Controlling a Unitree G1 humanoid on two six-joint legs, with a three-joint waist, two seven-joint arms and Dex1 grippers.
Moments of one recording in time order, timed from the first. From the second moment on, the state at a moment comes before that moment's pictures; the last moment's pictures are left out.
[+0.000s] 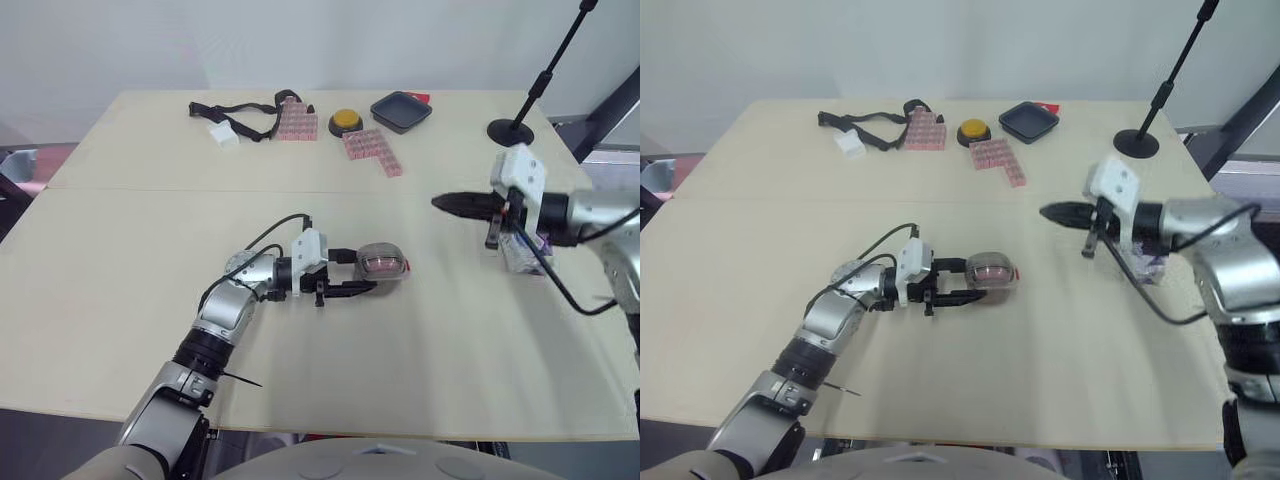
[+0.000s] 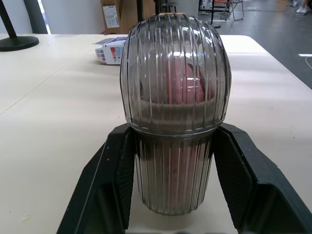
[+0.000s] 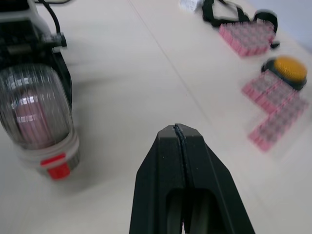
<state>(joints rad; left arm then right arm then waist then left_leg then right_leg) -0.39 0.22 -0.29 0.21 -0.26 -0.08 -1.17 -0.50 -0.83 -0.03 -0.22 0.45 0.52 1.06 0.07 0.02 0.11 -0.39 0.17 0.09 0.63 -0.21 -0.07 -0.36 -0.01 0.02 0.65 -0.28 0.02</state>
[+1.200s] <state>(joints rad) -0.40 0.22 -0.29 0.22 -0.26 -0.08 -1.16 -0.66 -0.77 0.31 -0.48 0.43 0.77 1.08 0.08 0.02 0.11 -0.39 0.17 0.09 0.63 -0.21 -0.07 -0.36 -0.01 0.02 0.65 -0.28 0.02</state>
